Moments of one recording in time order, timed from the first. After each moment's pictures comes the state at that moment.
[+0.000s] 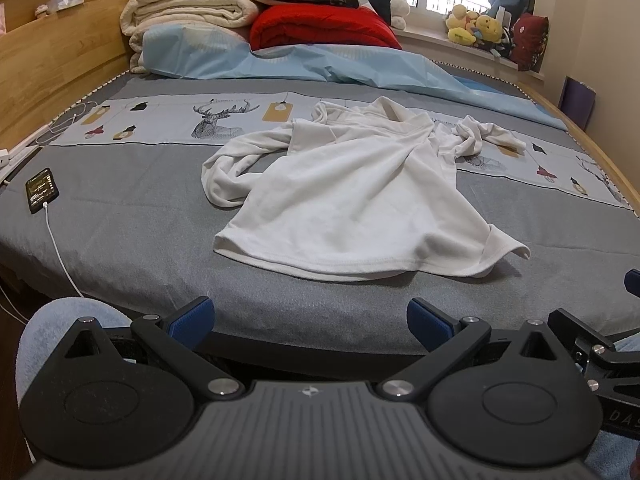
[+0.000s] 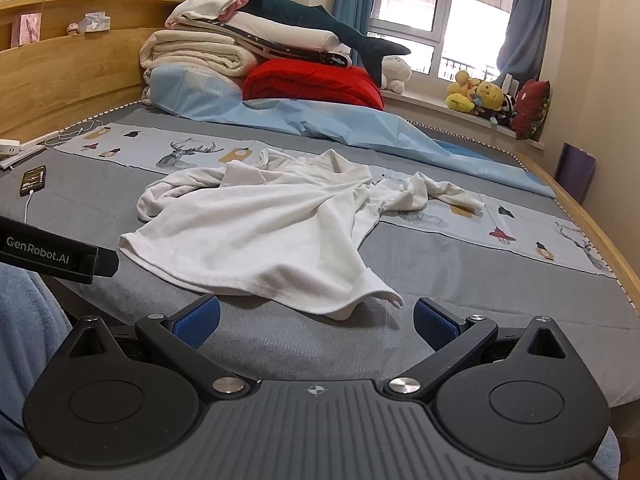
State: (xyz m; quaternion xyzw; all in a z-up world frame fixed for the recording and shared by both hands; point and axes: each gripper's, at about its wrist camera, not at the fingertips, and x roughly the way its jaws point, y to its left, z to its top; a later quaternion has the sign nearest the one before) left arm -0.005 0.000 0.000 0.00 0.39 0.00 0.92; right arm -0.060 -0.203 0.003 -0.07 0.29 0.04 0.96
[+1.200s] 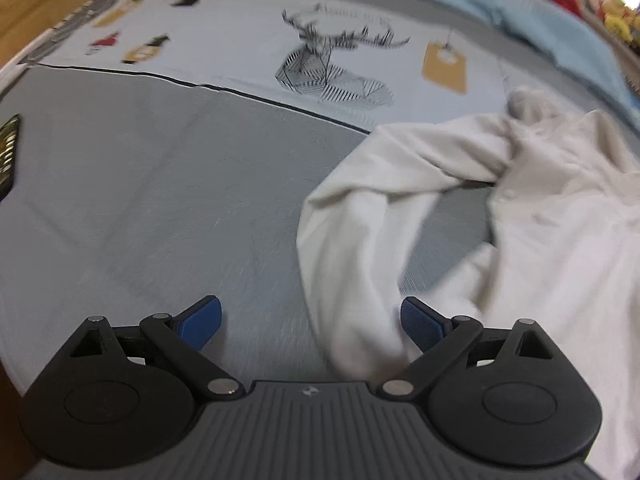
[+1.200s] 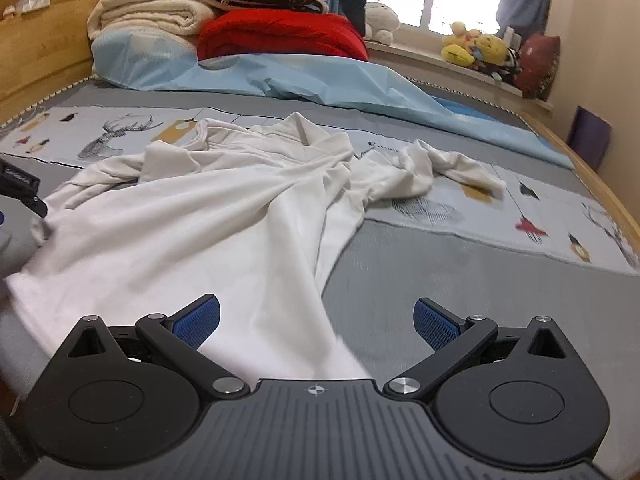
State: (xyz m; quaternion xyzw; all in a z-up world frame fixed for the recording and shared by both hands) left arm 0.349 0.163 -0.110 -0.08 0.53 0.12 0.83; right arm 0.154 -0.232 -0.061 -0.06 0.35 0.02 0.94
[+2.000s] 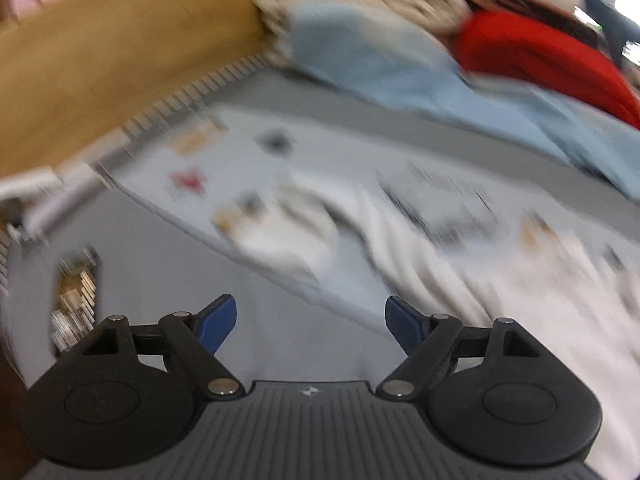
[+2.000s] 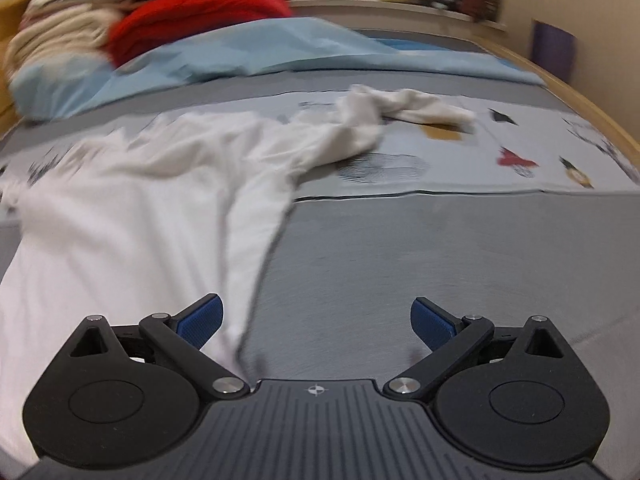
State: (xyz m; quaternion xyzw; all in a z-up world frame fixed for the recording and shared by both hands) left arm 0.380 0.244 -0.032 -0.05 0.42 0.20 0.89; right arm 0.219 -0.302 -0.100 0.06 0.39 -0.06 0.92
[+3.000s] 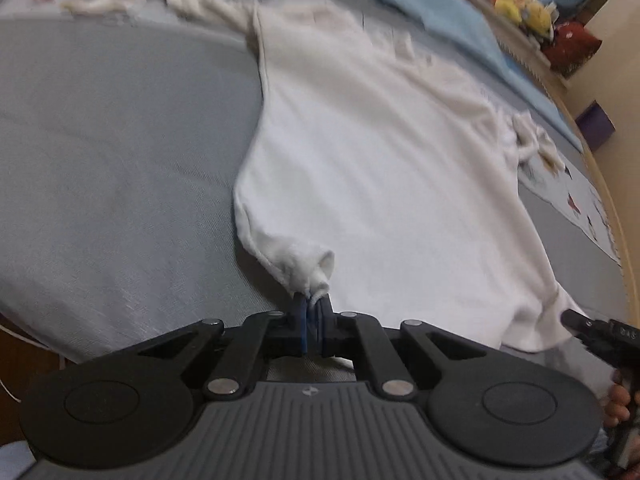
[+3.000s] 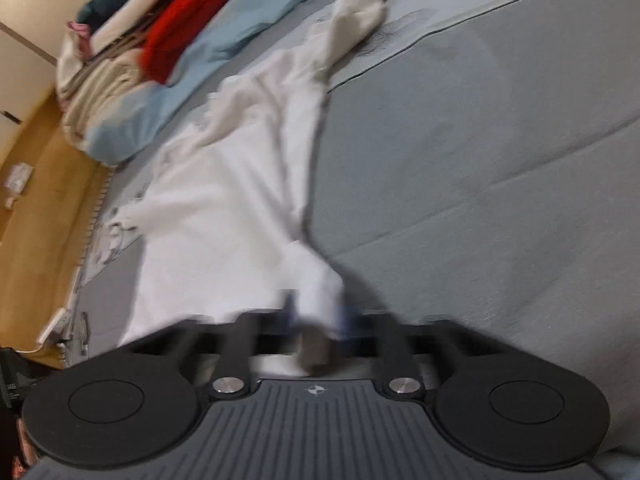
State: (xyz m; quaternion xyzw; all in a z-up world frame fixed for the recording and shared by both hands) left arm 0.155 0.120 -0.095 -0.14 0.51 -0.05 0.85; right arm 0.149 -0.357 -0.123 0.32 0.45 0.09 0.83
